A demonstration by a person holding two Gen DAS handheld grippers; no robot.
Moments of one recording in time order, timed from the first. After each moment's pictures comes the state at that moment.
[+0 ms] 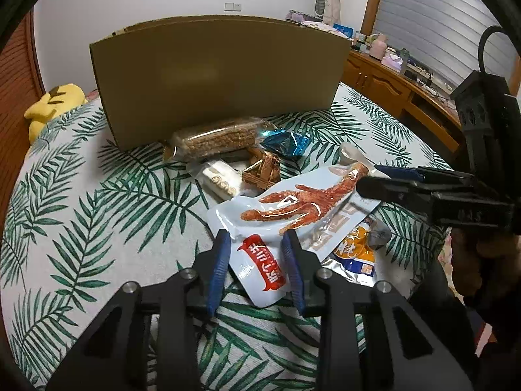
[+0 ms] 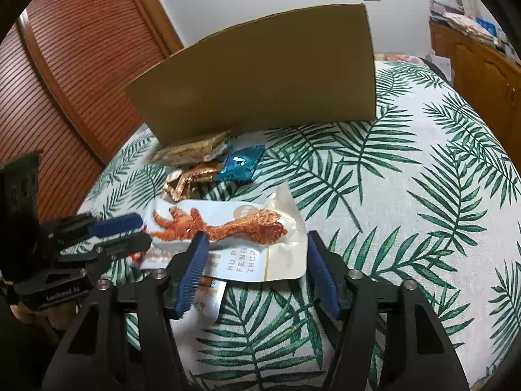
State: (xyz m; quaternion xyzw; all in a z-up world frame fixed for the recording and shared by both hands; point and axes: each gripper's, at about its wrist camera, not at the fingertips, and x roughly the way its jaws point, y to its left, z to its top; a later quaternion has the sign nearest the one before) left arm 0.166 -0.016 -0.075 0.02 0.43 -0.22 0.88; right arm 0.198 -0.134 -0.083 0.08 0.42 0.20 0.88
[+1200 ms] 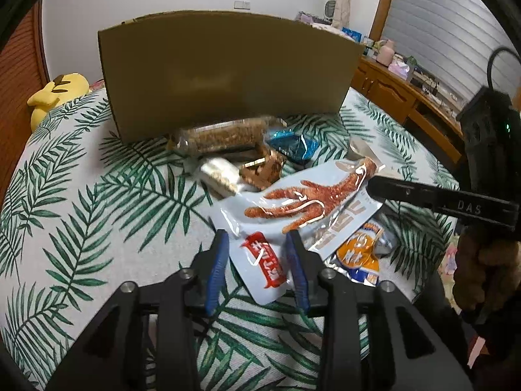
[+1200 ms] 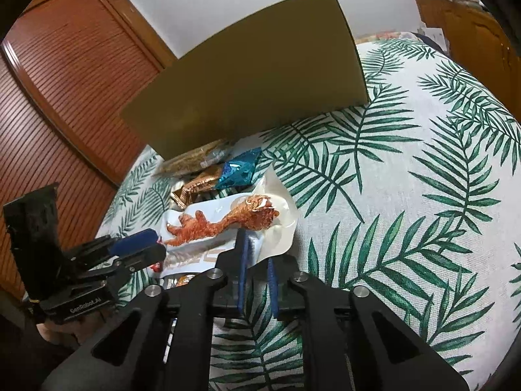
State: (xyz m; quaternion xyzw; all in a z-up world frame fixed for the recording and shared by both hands) left arm 0.175 -0.011 -0.073 0.00 0.43 -0.21 0.88; right arm 0.197 -0.149 -0.084 0.16 0.42 0.21 0.87
